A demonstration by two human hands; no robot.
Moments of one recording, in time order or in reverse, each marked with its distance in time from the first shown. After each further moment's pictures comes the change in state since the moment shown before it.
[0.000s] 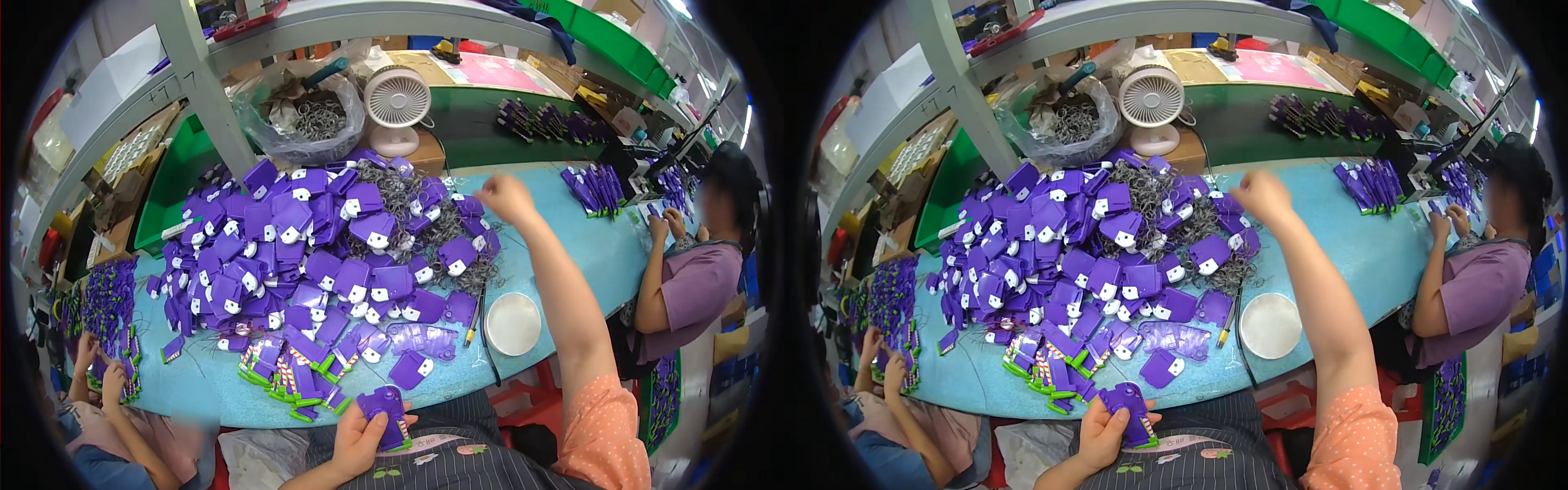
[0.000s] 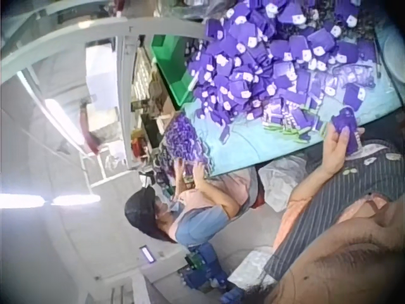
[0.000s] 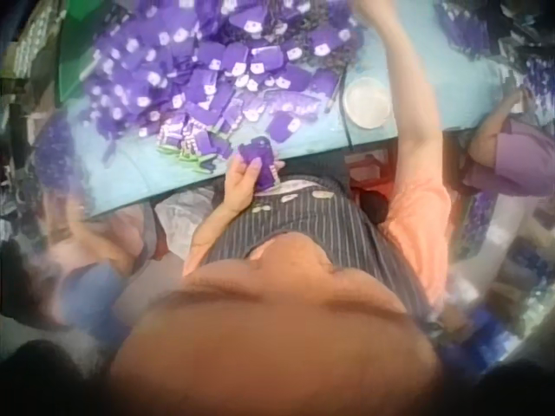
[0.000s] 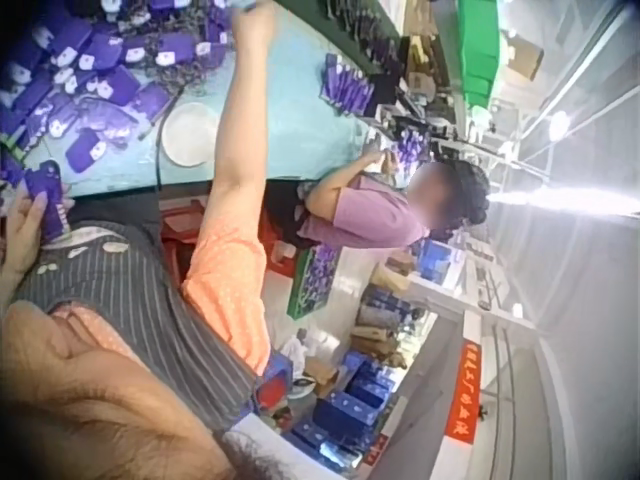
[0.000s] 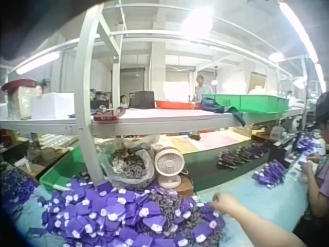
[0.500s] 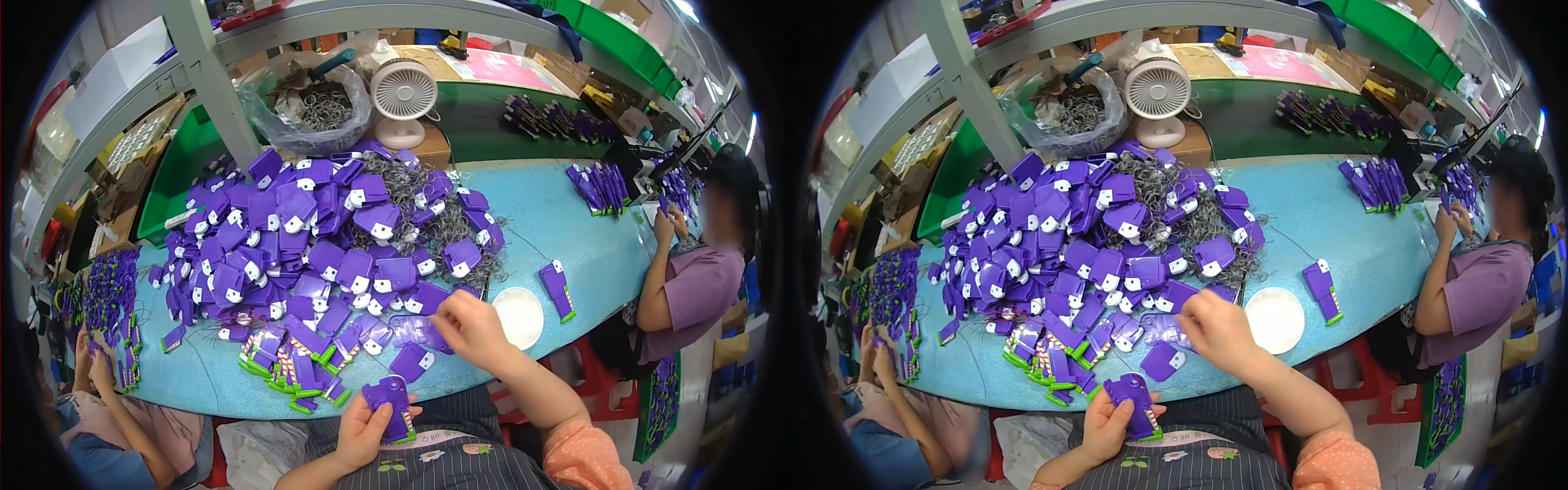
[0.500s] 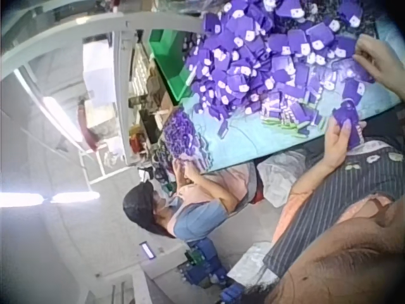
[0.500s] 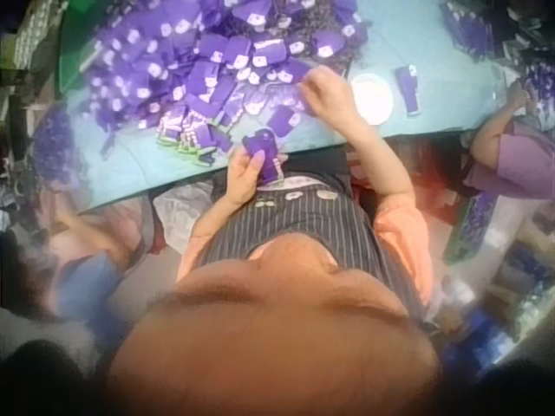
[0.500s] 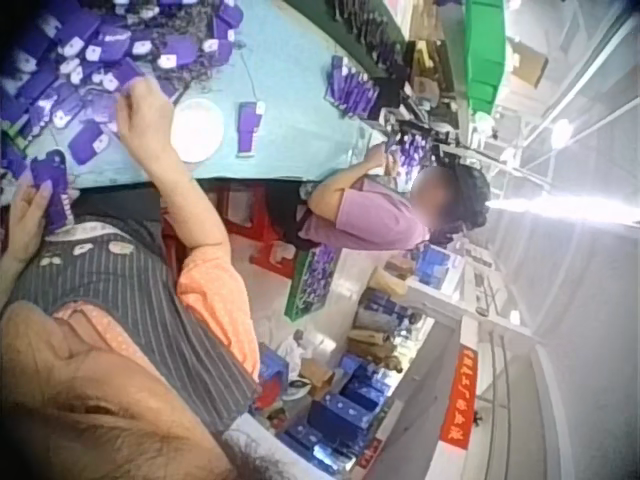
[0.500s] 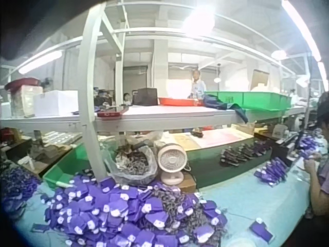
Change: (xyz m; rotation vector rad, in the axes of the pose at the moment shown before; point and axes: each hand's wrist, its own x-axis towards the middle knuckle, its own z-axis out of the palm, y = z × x) left_hand 0.002 -0.010 0.002 0.007 0.029 0.020; right_hand -0.198 -0.089 0.012 0.379 -0.165 -0.305
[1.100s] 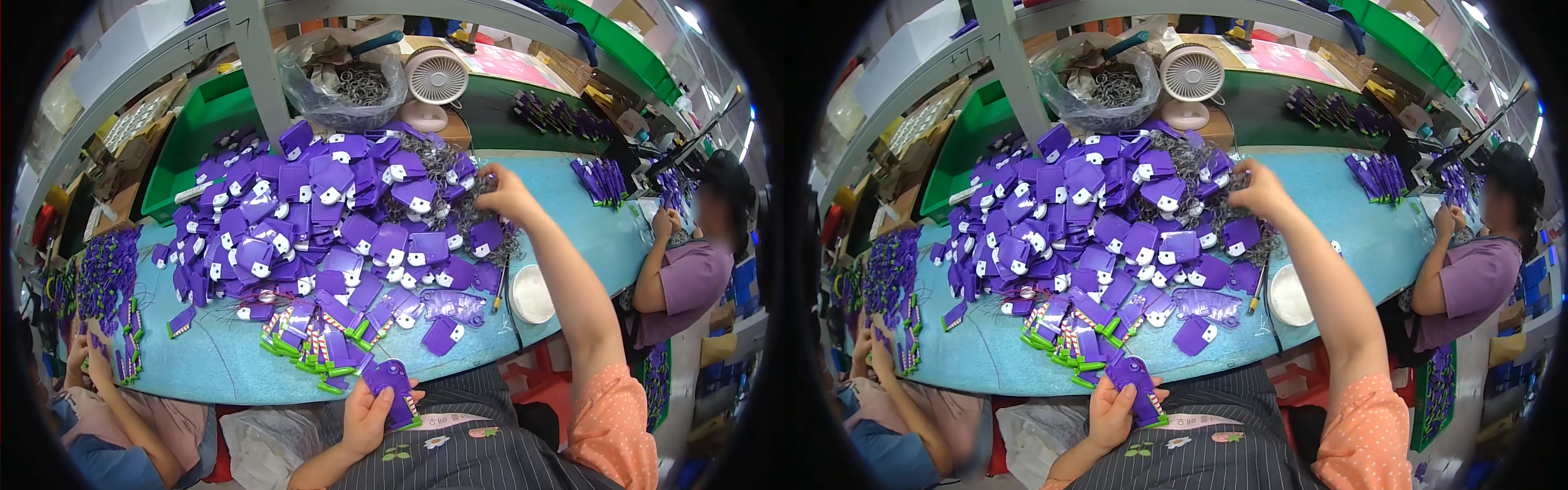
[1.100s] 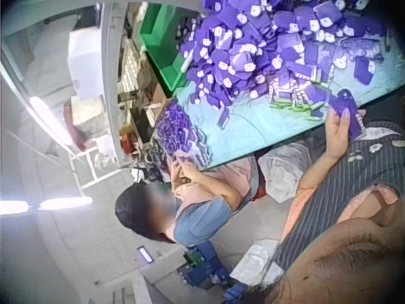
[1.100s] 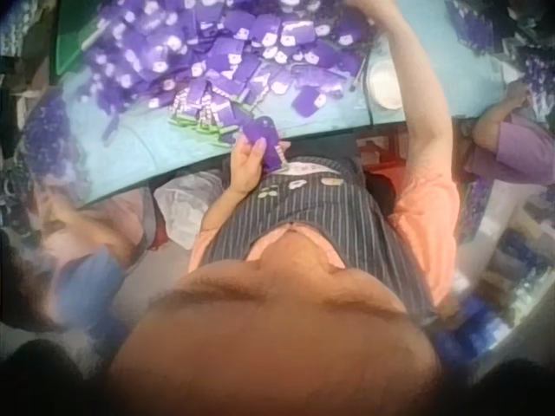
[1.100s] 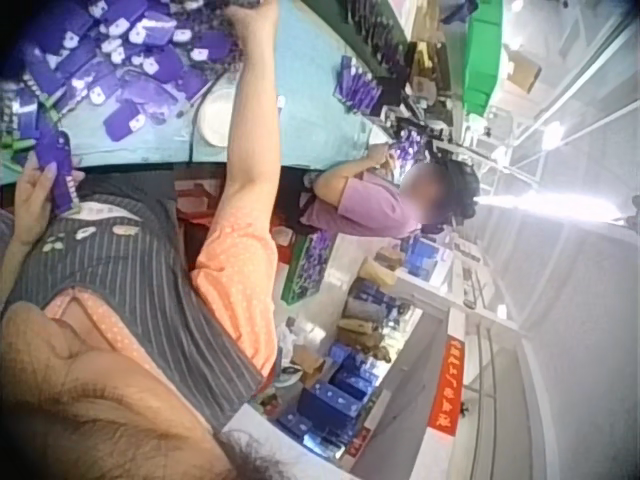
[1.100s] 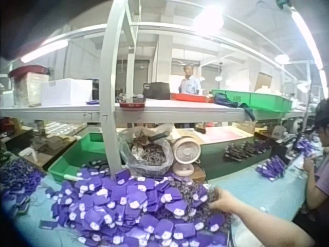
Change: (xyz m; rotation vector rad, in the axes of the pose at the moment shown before) left_hand -0.026 0.005 -0.043 -0.119 -0.004 0.048; right_hand 0.137 0.070 -0.036 0.049 -0.018 0.405
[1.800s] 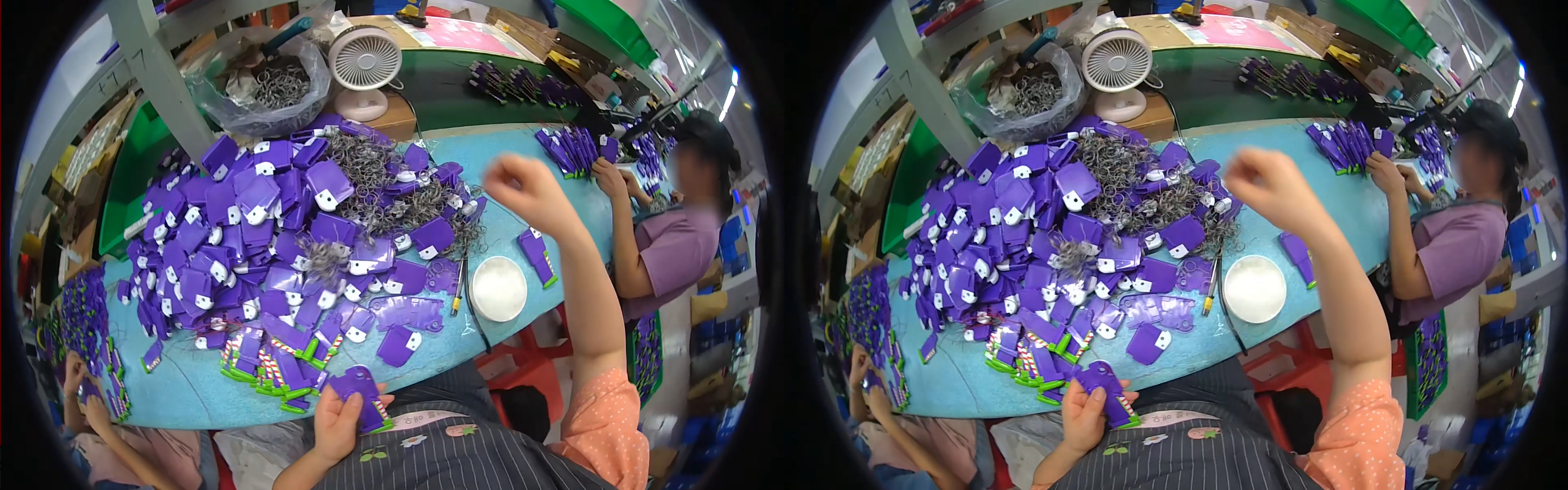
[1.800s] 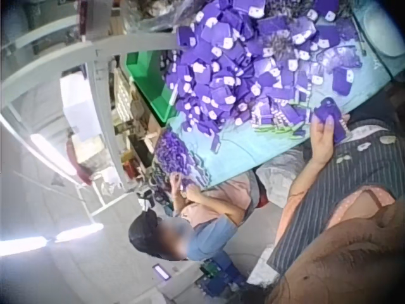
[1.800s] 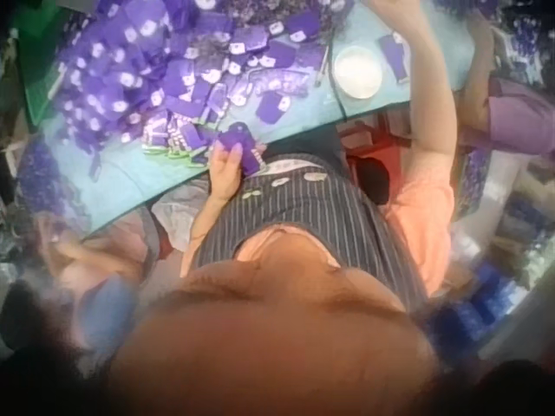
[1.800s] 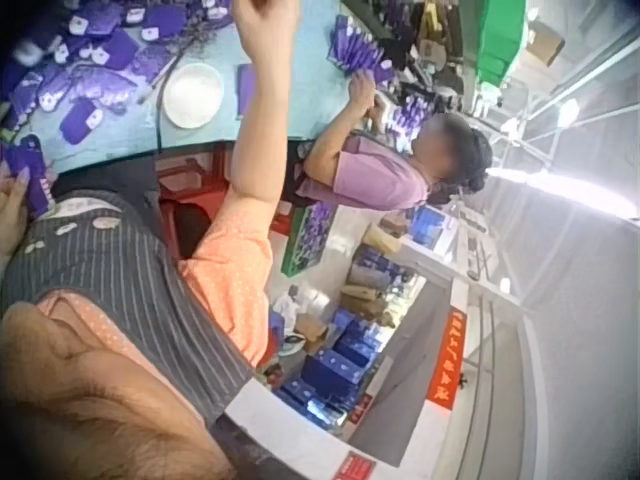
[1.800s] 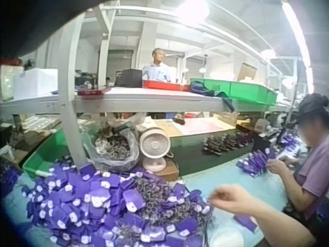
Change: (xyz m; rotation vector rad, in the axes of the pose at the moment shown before) left_hand 0.024 0.000 0.012 0.061 0.037 -0.111; right_hand -0.059 -0.023 -0.086 -0.151 -0.013 -0.317
